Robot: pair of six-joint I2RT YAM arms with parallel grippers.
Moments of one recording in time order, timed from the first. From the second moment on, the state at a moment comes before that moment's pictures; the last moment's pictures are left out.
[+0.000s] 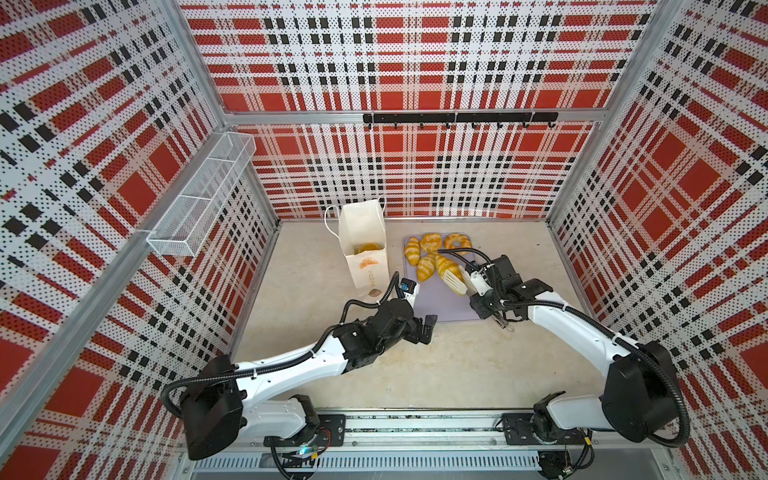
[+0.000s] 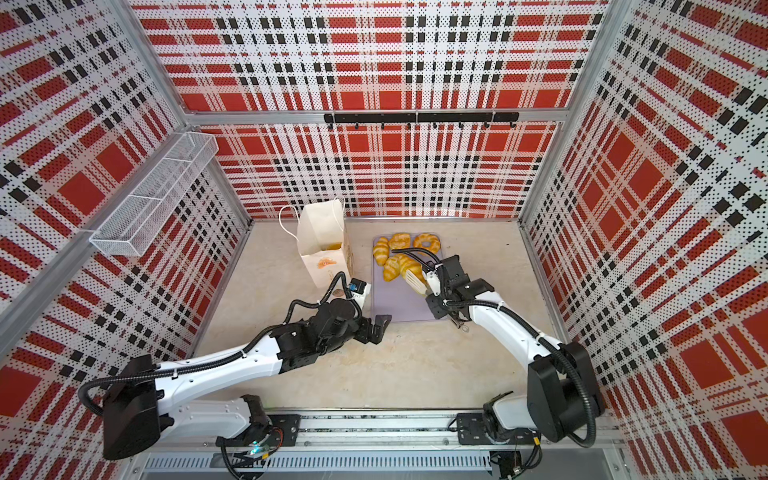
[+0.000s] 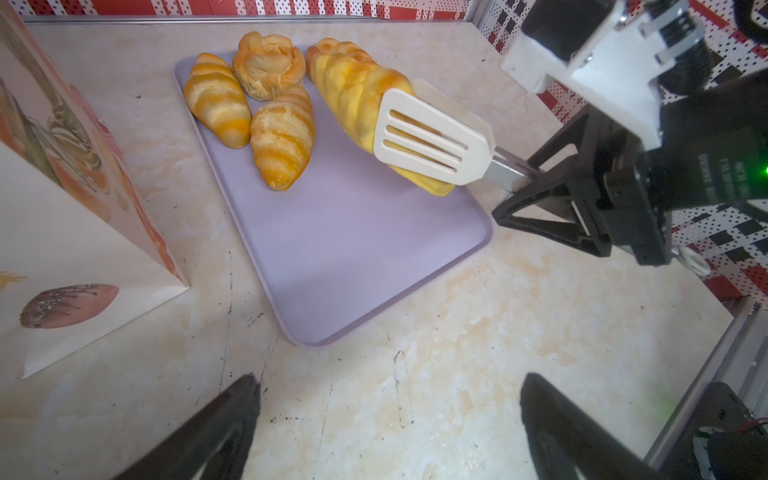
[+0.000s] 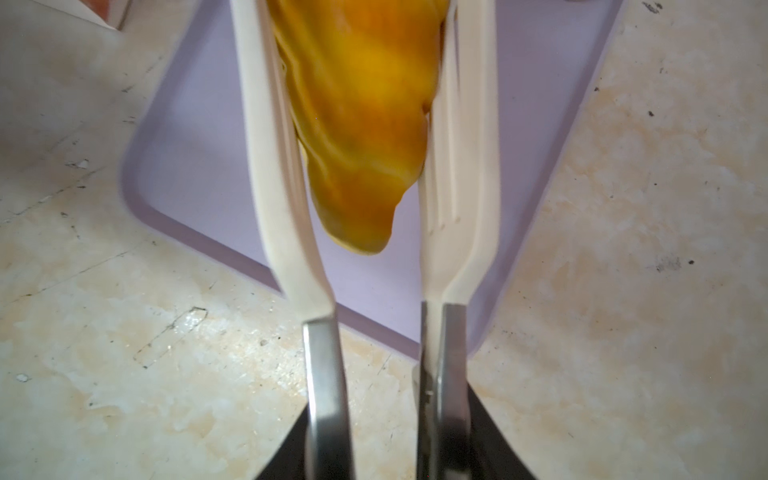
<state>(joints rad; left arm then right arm) -0.98 1.23 0.77 -0.10 -0.25 -0.46 0.43 1.37 0.96 -0.62 0.00 -0.10</state>
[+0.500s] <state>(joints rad) -0.92 1.05 0.75 -0.18 -0.27 -0.44 0.48 1.28 0.95 -0.61 -0.08 -0.03</state>
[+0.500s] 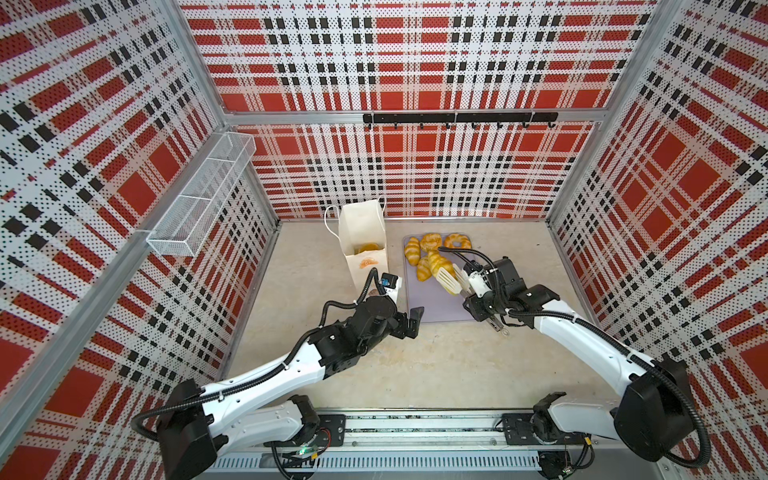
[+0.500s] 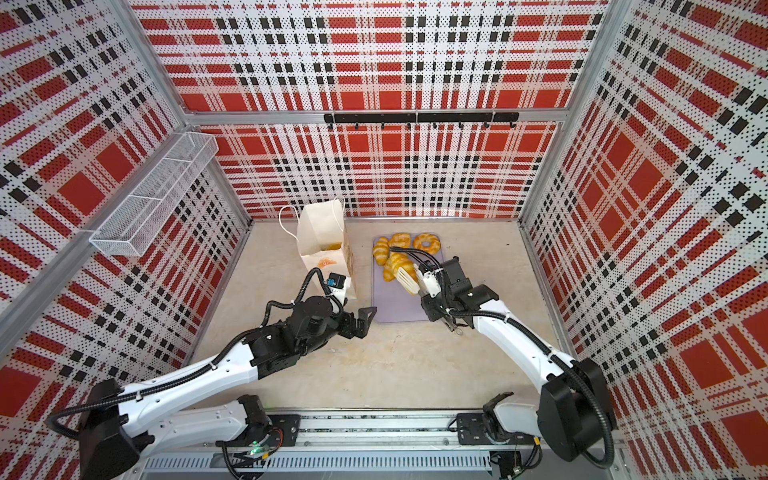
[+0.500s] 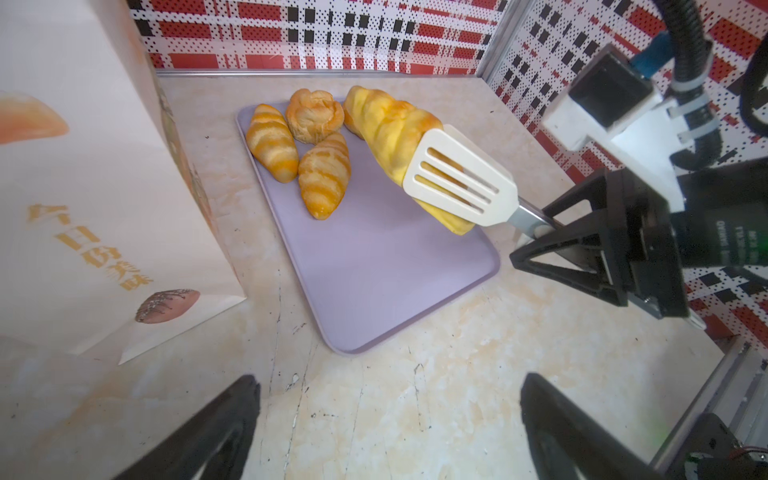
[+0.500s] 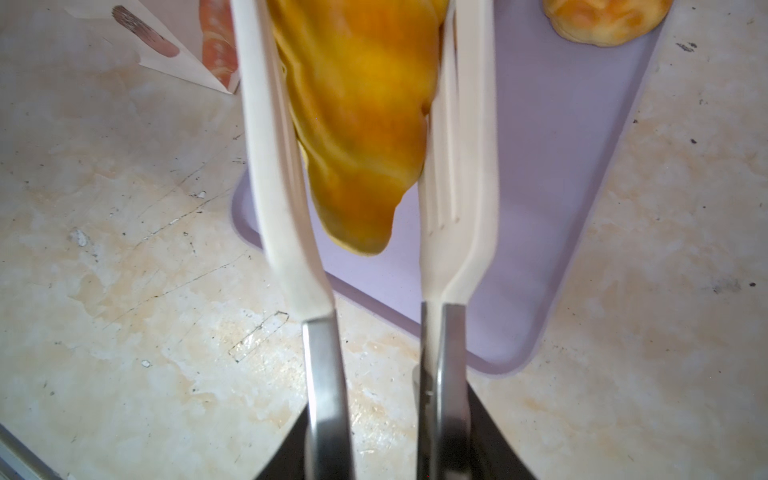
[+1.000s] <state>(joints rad) -0.85 0.93 0.75 -0.29 -0.27 -0.40 0.55 1.27 1.01 -0.60 -0.11 0.02</state>
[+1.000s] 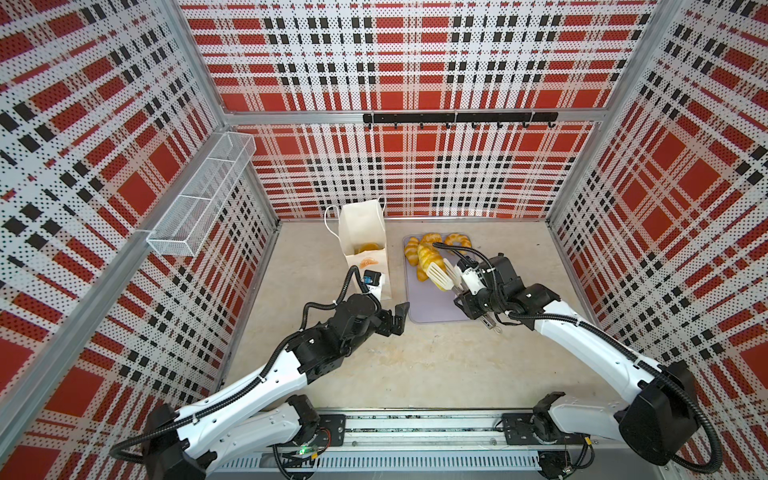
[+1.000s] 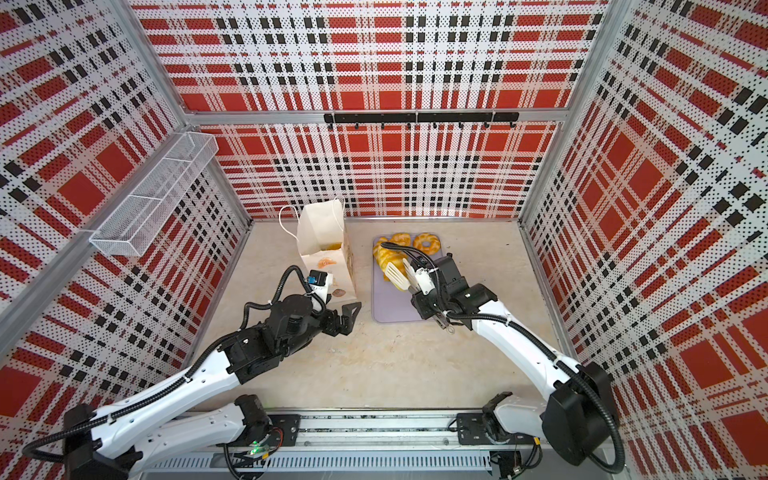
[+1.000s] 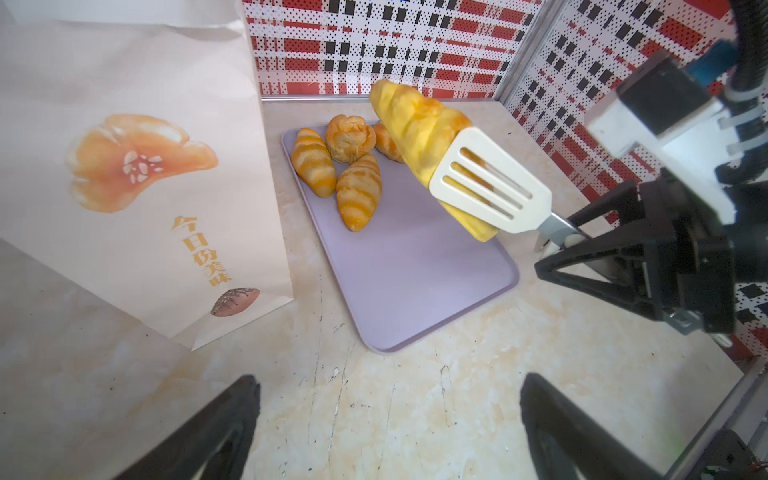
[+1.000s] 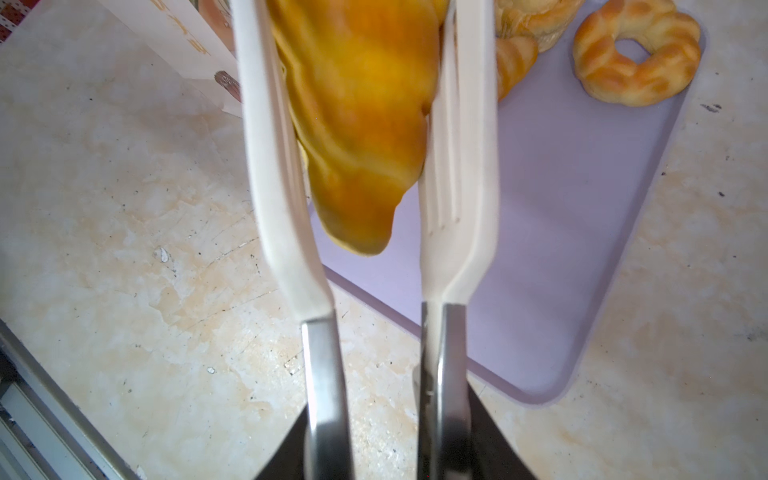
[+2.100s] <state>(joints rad) -0.59 0.77 0.83 -0.45 -0.20 -0.32 0.72 1.44 1.37 -0.51 -0.14 0.04</state>
